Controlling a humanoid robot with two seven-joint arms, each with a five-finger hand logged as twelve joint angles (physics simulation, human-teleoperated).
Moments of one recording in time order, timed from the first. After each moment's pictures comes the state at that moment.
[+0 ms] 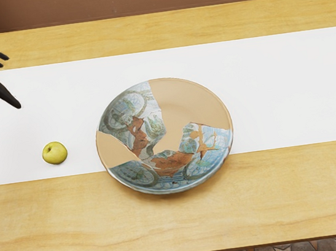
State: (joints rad) left arm -1.93 0.74 0.72 -1.57 0.30 0.51 0.61; right arm -0.05 0.00 -0.06 0.24 0.03 -0.05 0.15
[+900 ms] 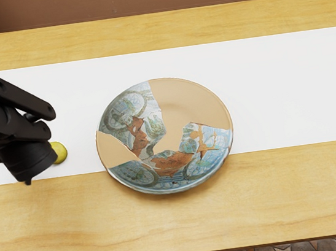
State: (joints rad) left arm -2.03 0.11 1.19 -1.68 -0.31 0.61 0.61; right arm -0.06 0.00 -0.06 0.24 0.04 -0.05 0.15
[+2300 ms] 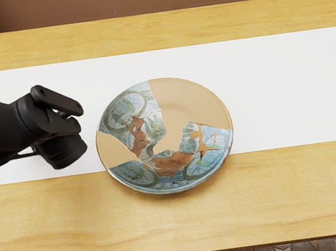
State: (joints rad) left arm -1.80 0.00 1.13 -1.34 -0.35 0.61 0.61; right arm -0.06 0.00 -0.06 0.24 0.04 -0.05 0.15
